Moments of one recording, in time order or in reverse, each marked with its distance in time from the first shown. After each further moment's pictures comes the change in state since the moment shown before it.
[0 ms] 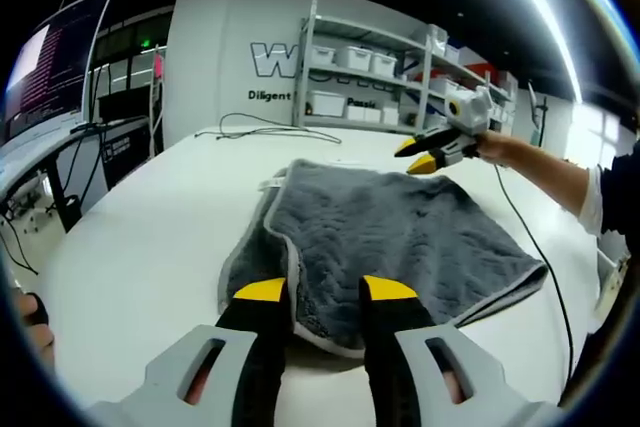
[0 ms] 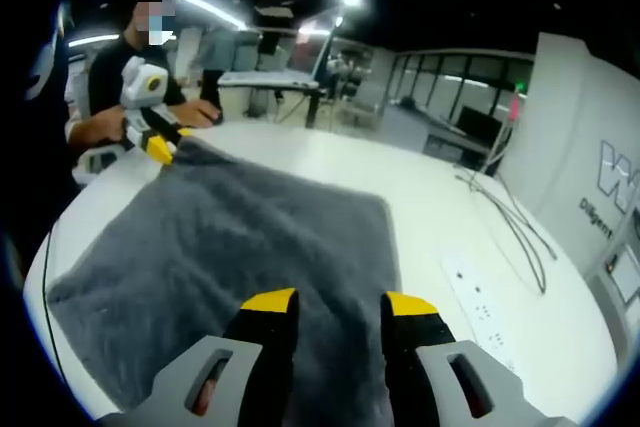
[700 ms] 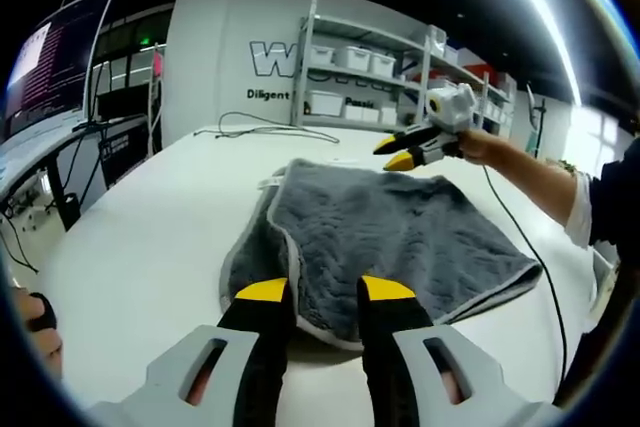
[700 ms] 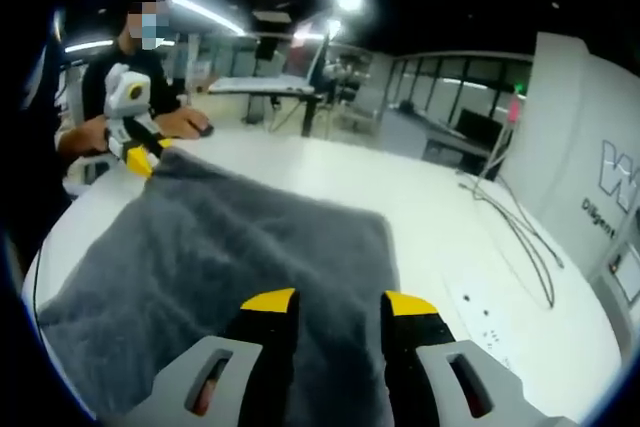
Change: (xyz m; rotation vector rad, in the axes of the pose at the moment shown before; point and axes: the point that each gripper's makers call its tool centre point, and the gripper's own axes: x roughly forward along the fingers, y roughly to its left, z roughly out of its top) left arm -0.008 -0.001 -0.002 -0.010 0.002 -0.009; right arm 0.028 -0.007 0.020 0.021 -0.035 -0.002
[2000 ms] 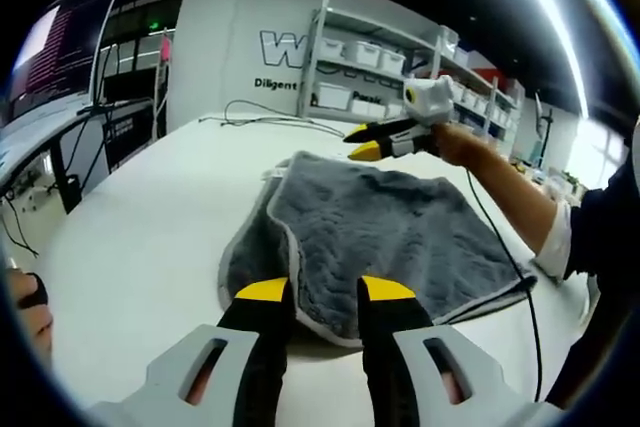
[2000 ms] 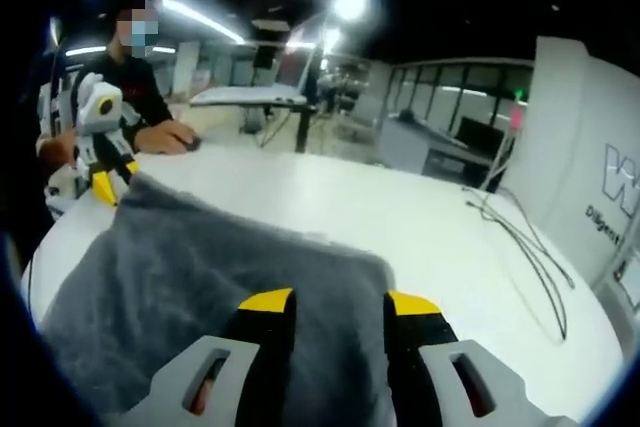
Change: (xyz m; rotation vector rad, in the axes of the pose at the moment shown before) left arm 0.000 0.002 -0.002 -0.060 0.038 0.009; right arm 0.055 -0.013 0.032 0.001 -0.039 0.014
